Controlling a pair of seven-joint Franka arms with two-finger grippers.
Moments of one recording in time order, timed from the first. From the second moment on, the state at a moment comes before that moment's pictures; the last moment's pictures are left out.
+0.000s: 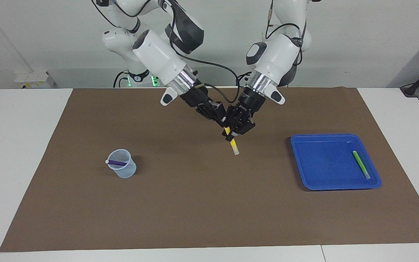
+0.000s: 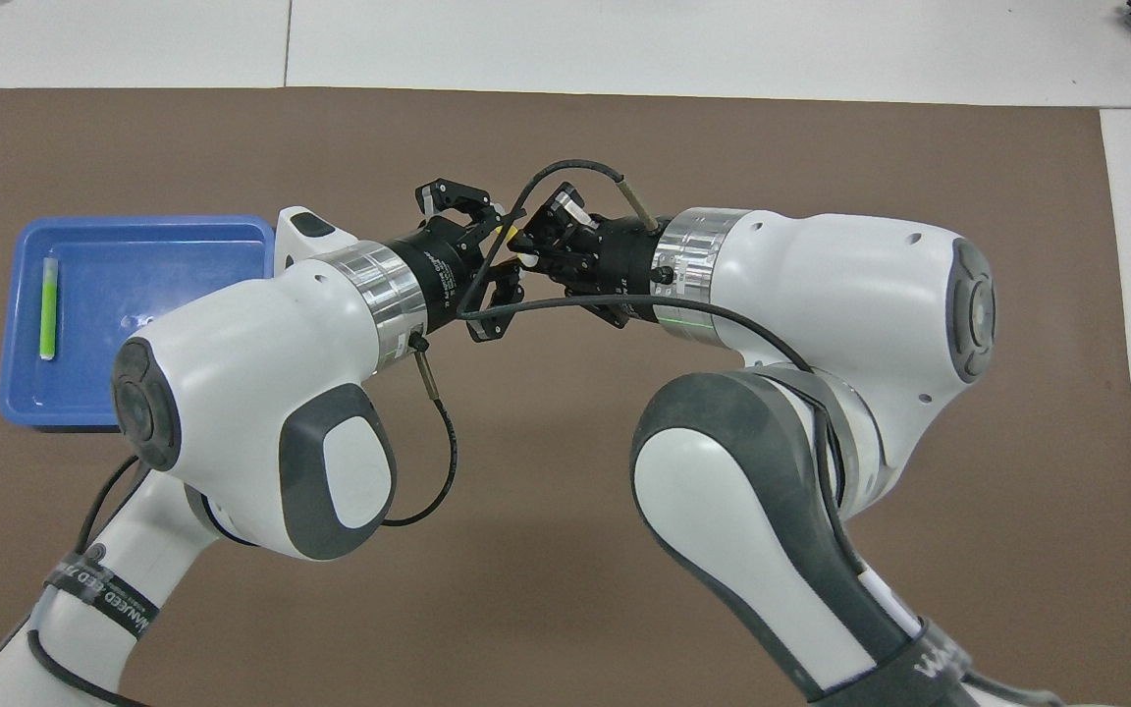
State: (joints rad) left arm -0.47 0.10 -0.11 -1.94 -0.65 2.77 -1.76; right arm 0.35 0.18 0.17 -1.73 0.70 2.49 0.81
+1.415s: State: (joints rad) left arm -0.45 0.10 -0.09 -1.92 -0.58 2.67 -1.63; right arm 0.34 0.18 0.17 -1.73 0.70 2.48 0.81
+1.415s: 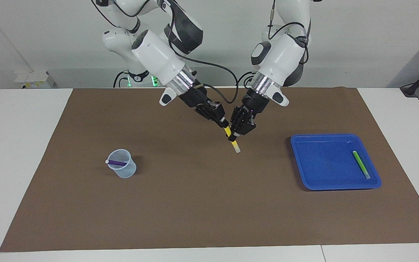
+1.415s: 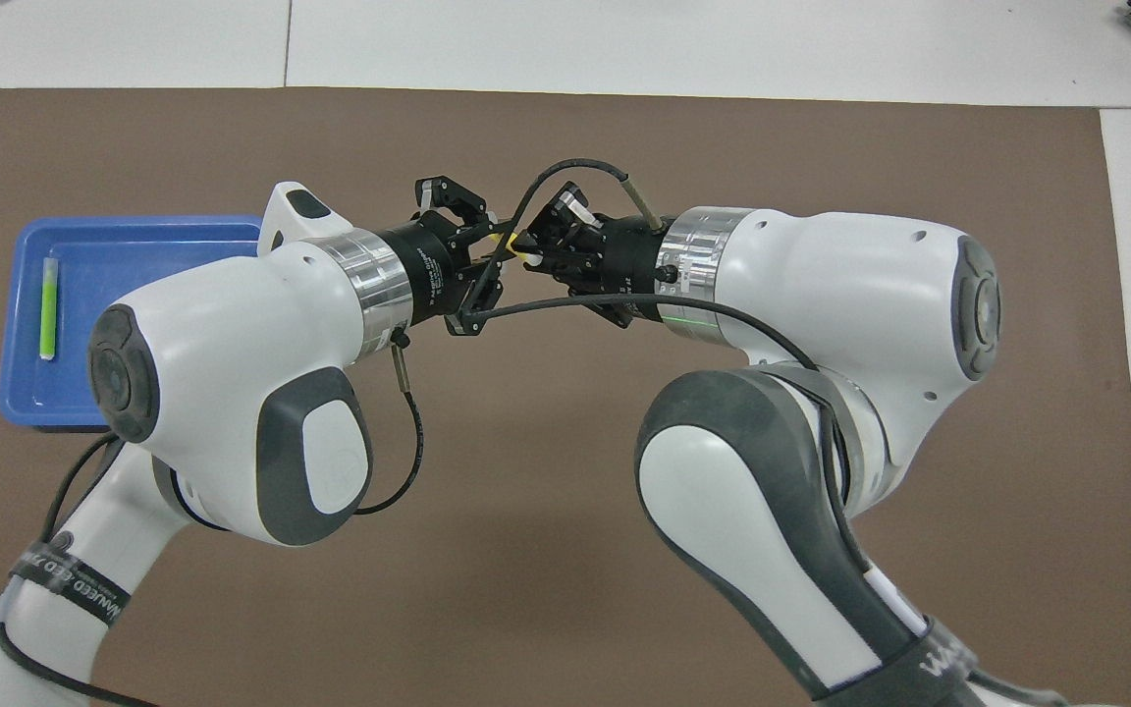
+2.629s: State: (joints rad) left arm -0.18 0.07 -0.09 -1.85 -0.42 2.11 -0.93; right arm 0.04 0.16 0.16 -1.64 0.38 1.99 0.34
